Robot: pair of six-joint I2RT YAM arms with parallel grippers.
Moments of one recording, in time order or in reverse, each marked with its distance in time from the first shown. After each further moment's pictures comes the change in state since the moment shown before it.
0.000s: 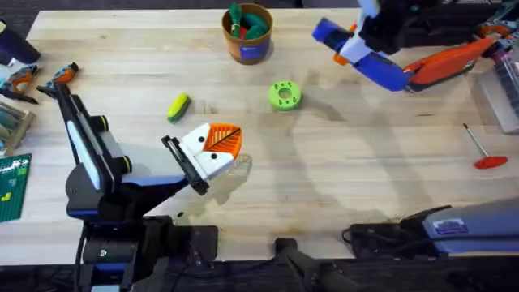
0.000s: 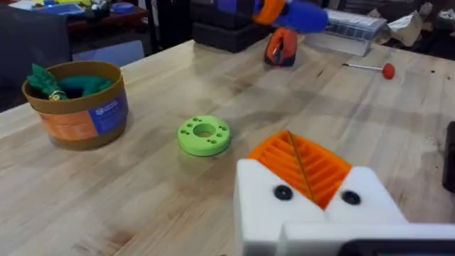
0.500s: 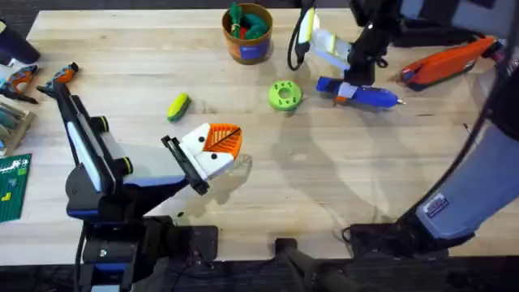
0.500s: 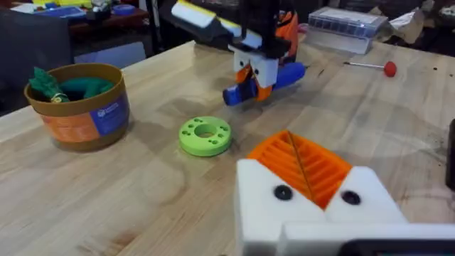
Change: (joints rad) left arm 0.000 0.000 0.000 0.000 0.000 0.015; right arm -0.103 0.378 -0.112 0.144 0.137 -0.285
